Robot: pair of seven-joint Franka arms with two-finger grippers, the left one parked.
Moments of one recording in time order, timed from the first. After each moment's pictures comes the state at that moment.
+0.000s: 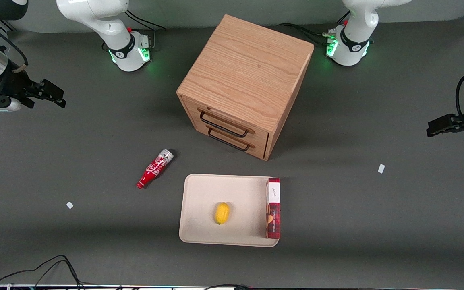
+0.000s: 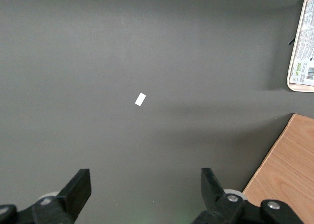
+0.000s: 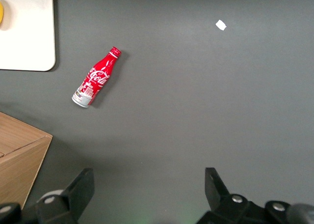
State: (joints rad) arm 0.13 -0.22 -0.10 -1.90 -0.03 1.67 0.06
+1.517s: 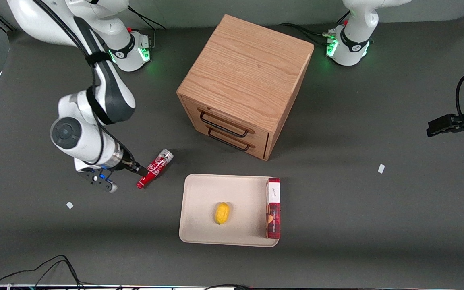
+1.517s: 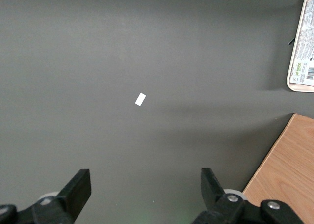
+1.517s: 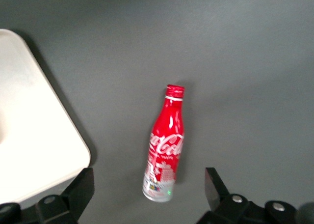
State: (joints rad) arm 0.24 0.39 0.04 -1.80 0.01 2.15 0.81
